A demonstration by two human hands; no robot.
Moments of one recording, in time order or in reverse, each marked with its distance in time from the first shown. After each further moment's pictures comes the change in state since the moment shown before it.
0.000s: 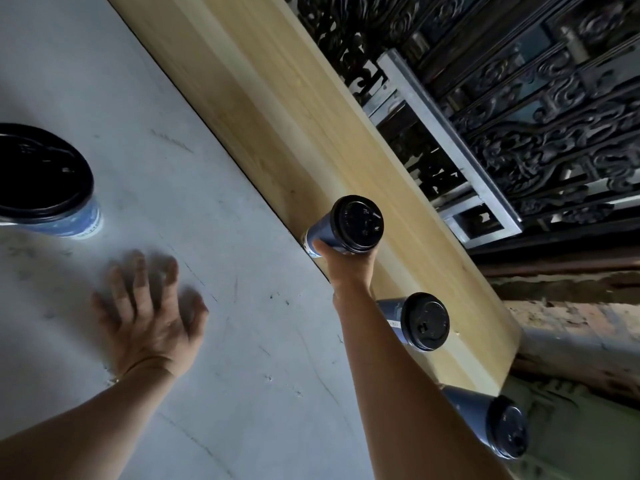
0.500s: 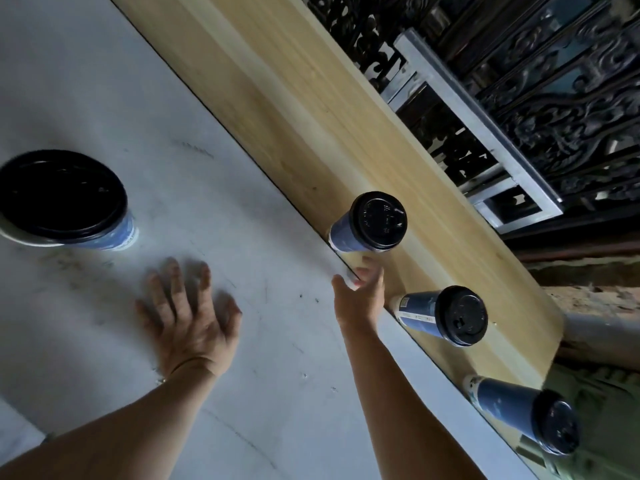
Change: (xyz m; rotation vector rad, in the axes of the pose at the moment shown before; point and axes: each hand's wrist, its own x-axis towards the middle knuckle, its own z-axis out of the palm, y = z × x) left_hand 0.001 -0.003 0.004 0.032 -0.054 0.001; right_hand -0.045 0.042 -0.003 -0.354 0.045 -0.035
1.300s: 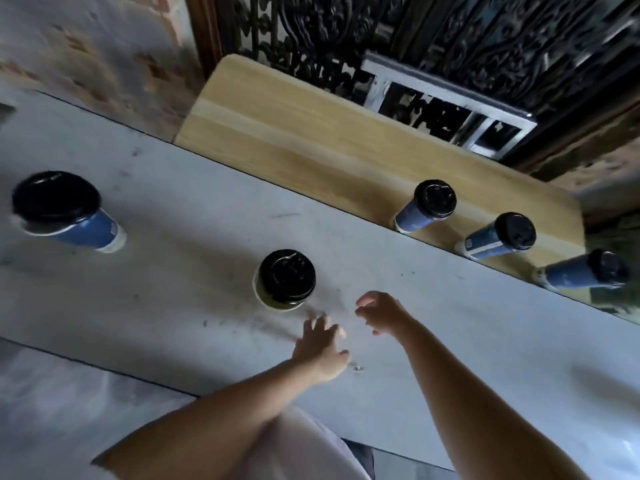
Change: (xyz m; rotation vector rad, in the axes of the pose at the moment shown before) left_hand 0.089 -0.084 -0.135 0.051 -1.060 0.625; right_hand -0.161 -0.112 0.089 -0.284 -0.398 0.349
